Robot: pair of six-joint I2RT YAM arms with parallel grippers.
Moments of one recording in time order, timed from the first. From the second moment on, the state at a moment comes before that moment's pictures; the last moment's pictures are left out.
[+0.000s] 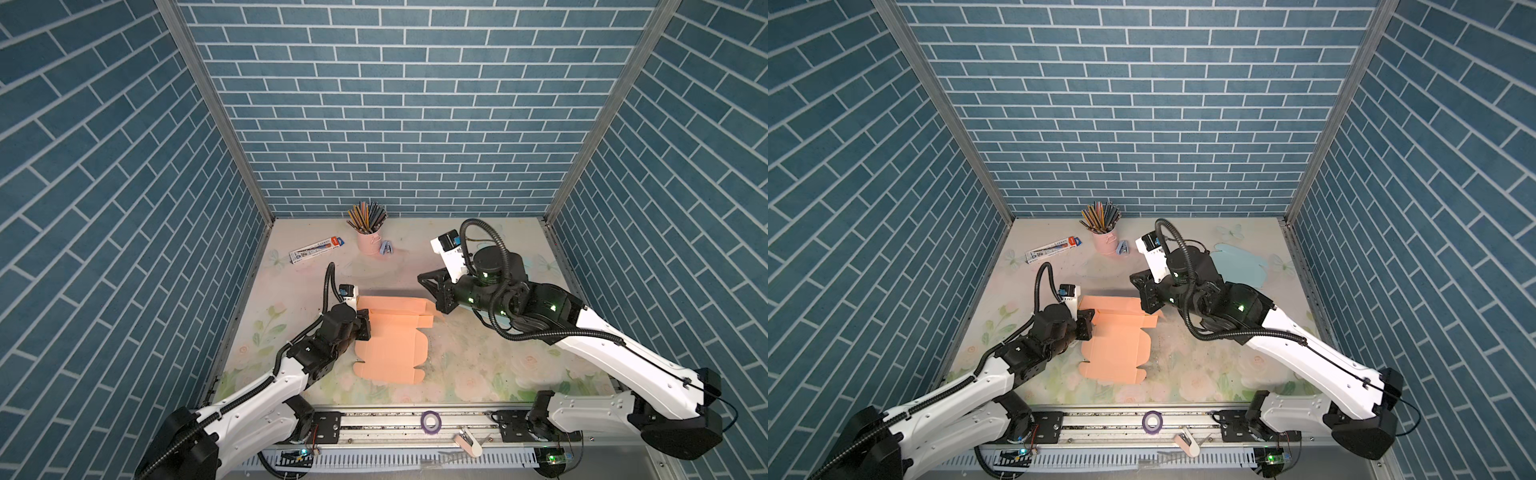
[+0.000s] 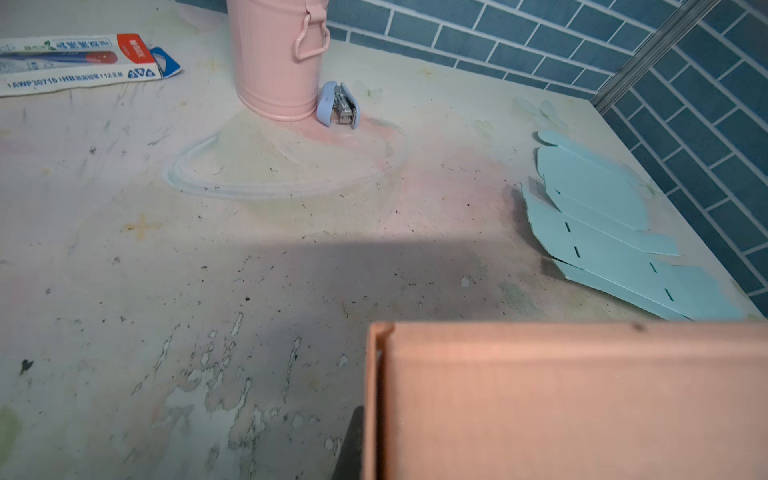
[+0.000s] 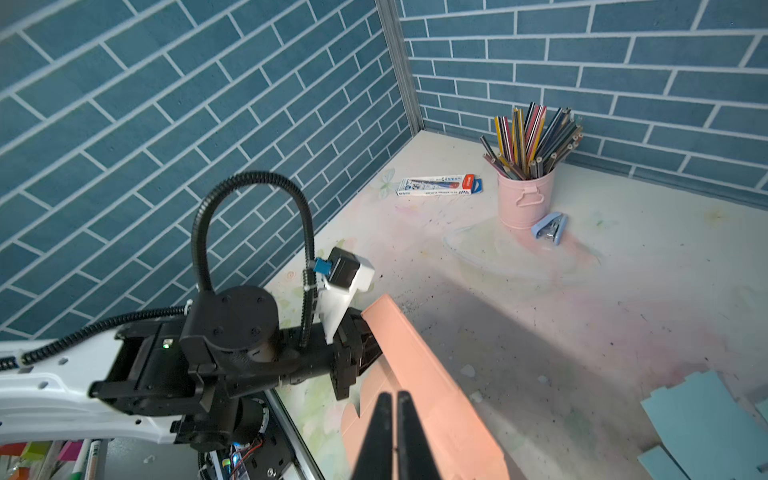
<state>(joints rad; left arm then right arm) -0.65 0.93 0.41 -0.05 -0.17 -0.52 1.07 1.19 1.37 -0.62 0.05 0.35</state>
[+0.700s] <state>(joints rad) -0.65 0.93 0.47 -0.17 -0.12 -0.61 1.10 1.37 1.30 -0.71 0.18 0.36</state>
